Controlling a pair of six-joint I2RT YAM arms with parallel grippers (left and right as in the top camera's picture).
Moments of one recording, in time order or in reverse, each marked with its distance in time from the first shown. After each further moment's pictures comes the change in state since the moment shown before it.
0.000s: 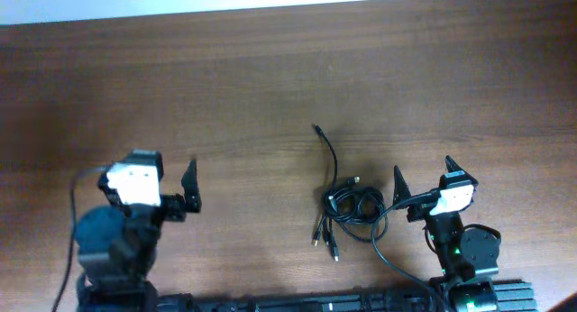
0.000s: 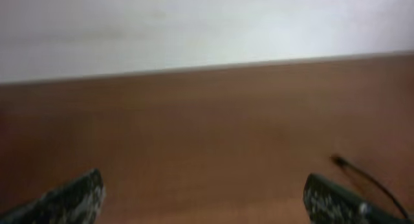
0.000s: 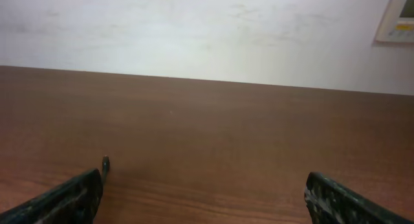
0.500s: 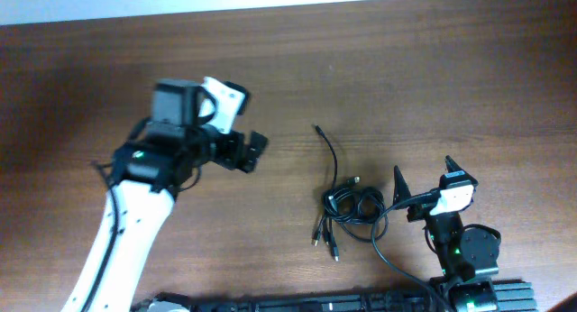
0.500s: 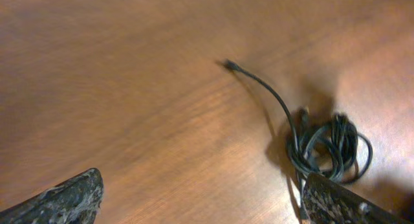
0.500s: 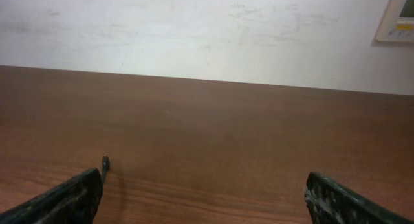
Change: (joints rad) left arm -0.307 0.805 0.483 -0.297 0.194 0.064; right arm 0.000 0.000 0.000 0.000 0.000 0.000
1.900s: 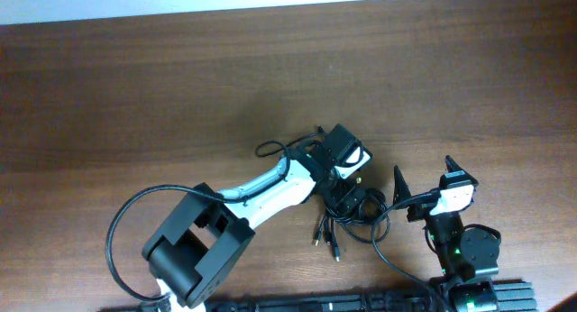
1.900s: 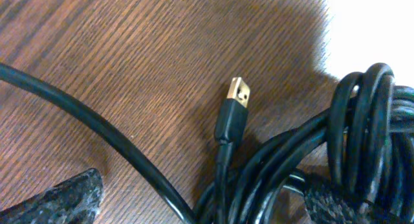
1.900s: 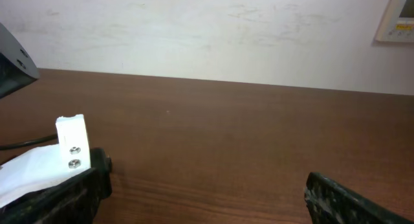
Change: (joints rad) left arm -0.563 0.605 0.008 0.351 -0.184 -0.106; right arm 0.000 0.000 0.000 0.000 0.000 0.000
